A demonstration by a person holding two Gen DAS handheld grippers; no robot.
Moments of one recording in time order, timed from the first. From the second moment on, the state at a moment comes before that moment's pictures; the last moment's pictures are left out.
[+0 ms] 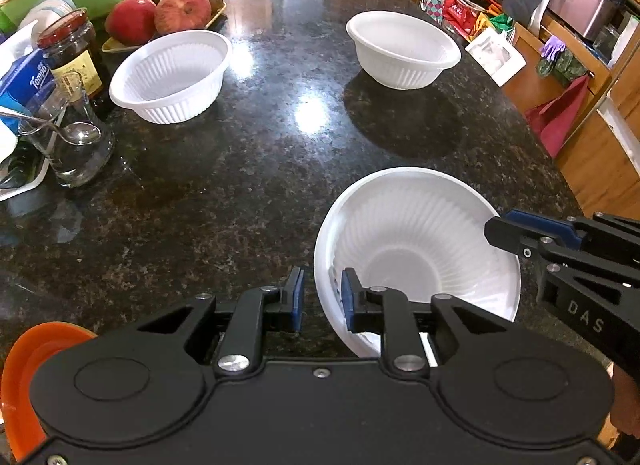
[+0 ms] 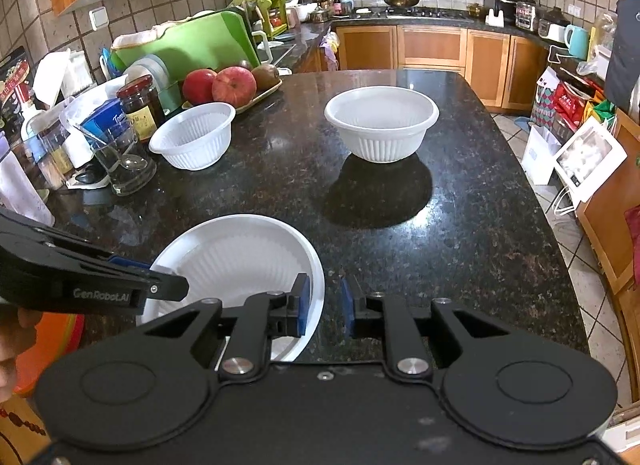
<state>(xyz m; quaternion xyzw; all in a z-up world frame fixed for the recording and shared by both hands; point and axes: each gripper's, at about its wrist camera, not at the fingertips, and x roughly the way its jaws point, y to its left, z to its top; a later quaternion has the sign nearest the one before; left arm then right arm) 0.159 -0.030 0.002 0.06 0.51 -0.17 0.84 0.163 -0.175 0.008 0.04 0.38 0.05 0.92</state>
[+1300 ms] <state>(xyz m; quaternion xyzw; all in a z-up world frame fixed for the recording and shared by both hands) 0.151 -0.013 0.022 0.05 0.45 -0.16 0.88 0.145 -0.171 0.027 0.04 0.35 0.05 0.93</state>
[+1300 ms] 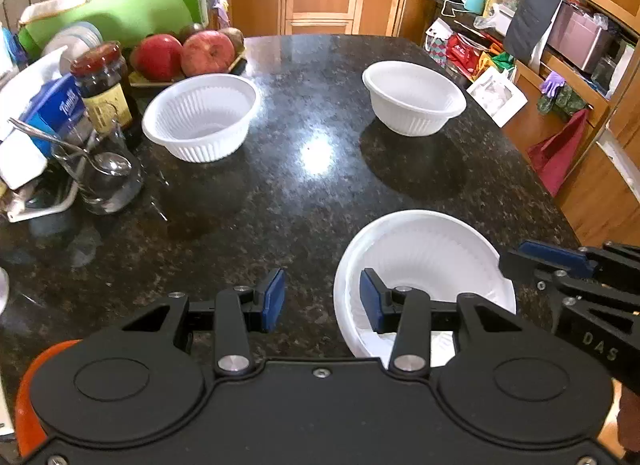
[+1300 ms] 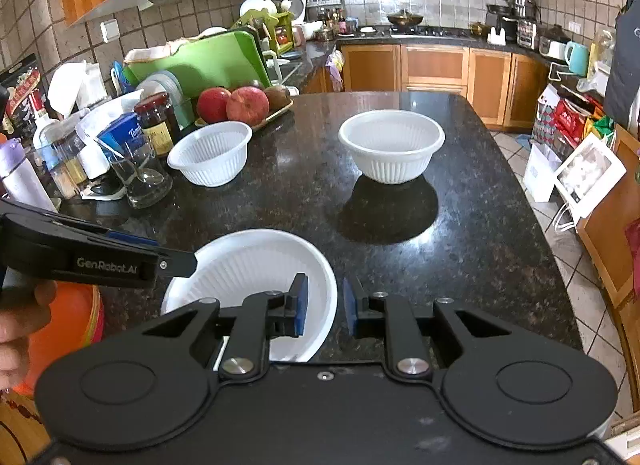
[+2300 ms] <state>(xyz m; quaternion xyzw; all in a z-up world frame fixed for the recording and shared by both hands) 0.221 -0.095 0.069 0.07 0.42 -0.14 0.90 0.223 -0.338 0.094 0.04 0.33 0.06 0.94</state>
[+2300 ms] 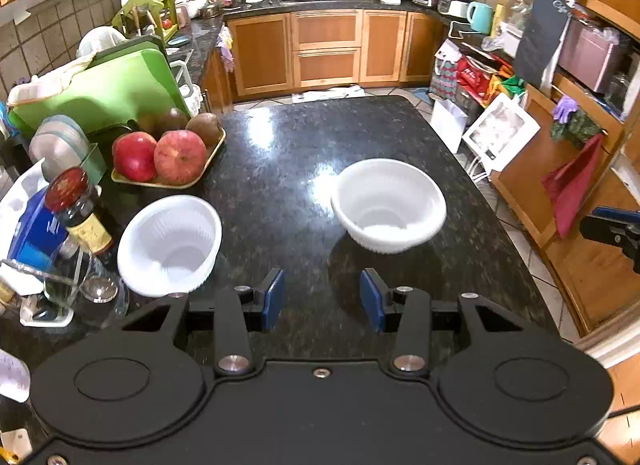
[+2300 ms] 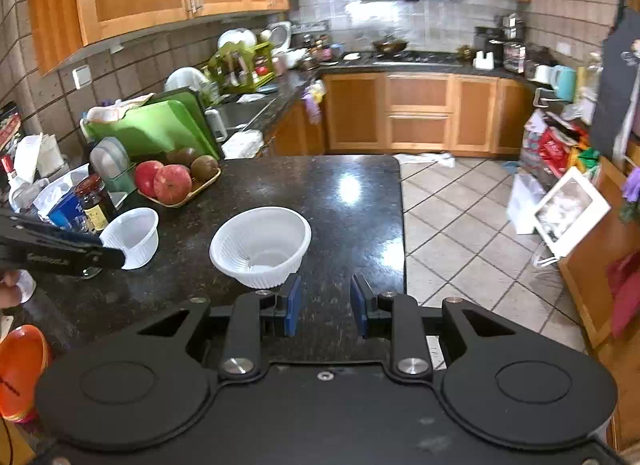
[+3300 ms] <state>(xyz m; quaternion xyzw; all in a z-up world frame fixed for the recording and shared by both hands) 0.303 -0.143 0.023 0.08 0.45 -0.13 0.88 0.361 -0.329 0.026 0.06 0.35 0.17 0.92</state>
